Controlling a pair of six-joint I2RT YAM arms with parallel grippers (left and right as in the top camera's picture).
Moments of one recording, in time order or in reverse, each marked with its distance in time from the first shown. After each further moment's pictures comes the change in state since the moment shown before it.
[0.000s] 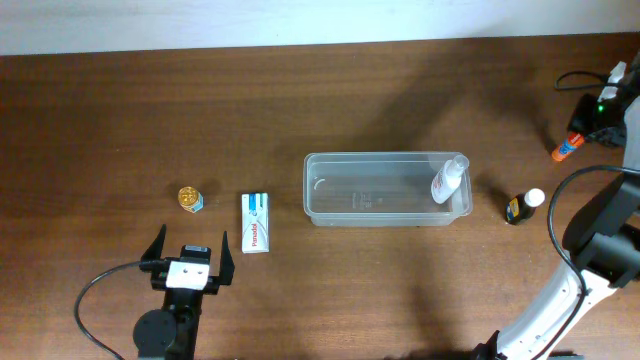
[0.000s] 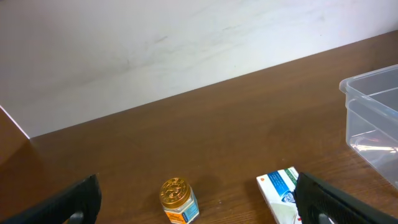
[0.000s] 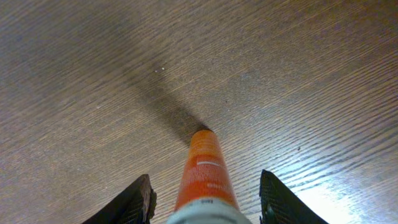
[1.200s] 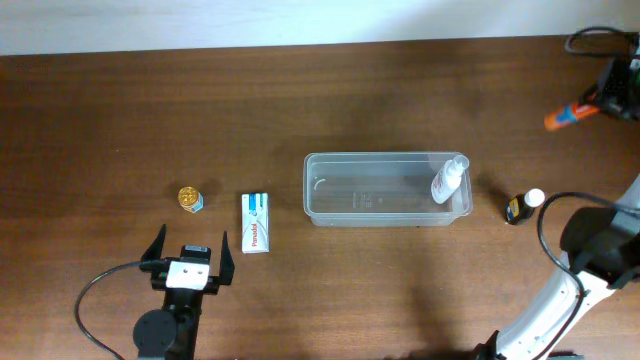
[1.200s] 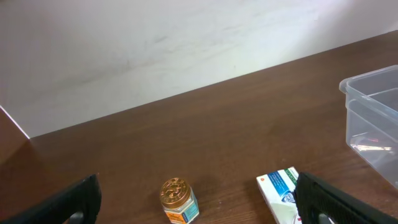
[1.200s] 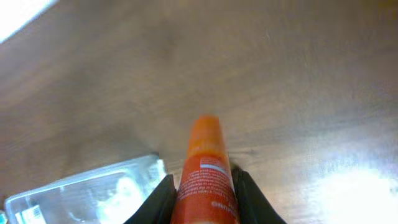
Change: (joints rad) left arm 0.000 0.000 0.000 0.000 0.000 0.000; right arm 0.026 -0.026 0.623 -0.675 -0.287 -0.035
